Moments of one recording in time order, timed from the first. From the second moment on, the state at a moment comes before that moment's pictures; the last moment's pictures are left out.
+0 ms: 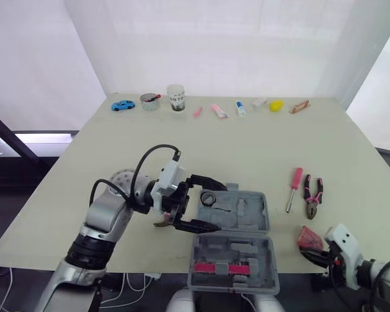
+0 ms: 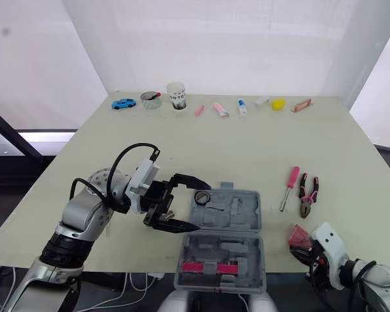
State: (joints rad) left arm -0.45 0.62 -0.13 -0.14 -0.54 0.25 -1.48; right arm 0.35 -0.73 -0.09 -0.34 0.37 0.48 0.82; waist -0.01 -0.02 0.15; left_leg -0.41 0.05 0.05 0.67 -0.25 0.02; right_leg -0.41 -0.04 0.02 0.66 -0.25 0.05
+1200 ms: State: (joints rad) left arm -0.43 0.64 -0.14 -0.12 -0.53 0.19 -1.51; right arm 0.38 -0.81 -0.10 -0.15 0.20 0.15 0.90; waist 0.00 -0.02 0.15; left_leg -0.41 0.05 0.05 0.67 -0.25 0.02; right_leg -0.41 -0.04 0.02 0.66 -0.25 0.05
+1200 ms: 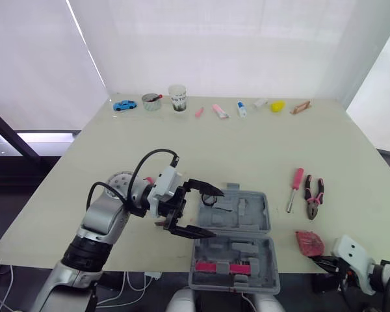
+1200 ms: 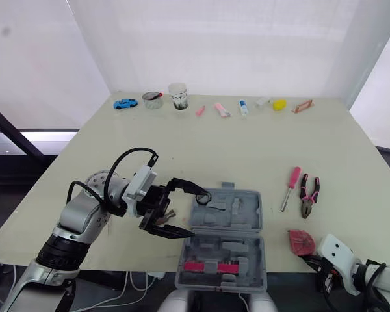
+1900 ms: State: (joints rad) left arm -0.42 0.64 -0.13 -0.12 -0.54 0.19 -1.51; right arm 0.24 -0.91 -0.20 -0.02 0.33 0.01 1.19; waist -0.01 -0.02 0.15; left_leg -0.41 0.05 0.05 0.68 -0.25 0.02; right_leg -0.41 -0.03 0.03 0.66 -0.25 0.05
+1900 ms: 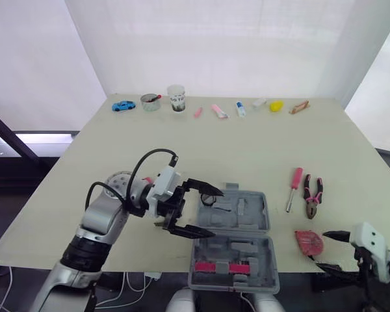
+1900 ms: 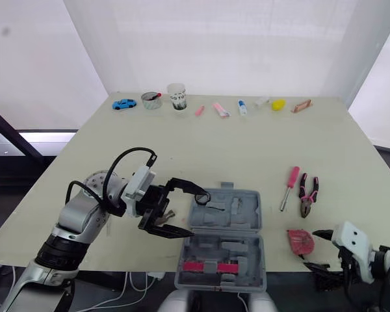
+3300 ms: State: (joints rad) left arm -0.22 0.80 0.08 -0.17 -0.71 0.15 -1.55; right arm -0.42 -0.83 0.17 0.81 0.03 -0.57 1.53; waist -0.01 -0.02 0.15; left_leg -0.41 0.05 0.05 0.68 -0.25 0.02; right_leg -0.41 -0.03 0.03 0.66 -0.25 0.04
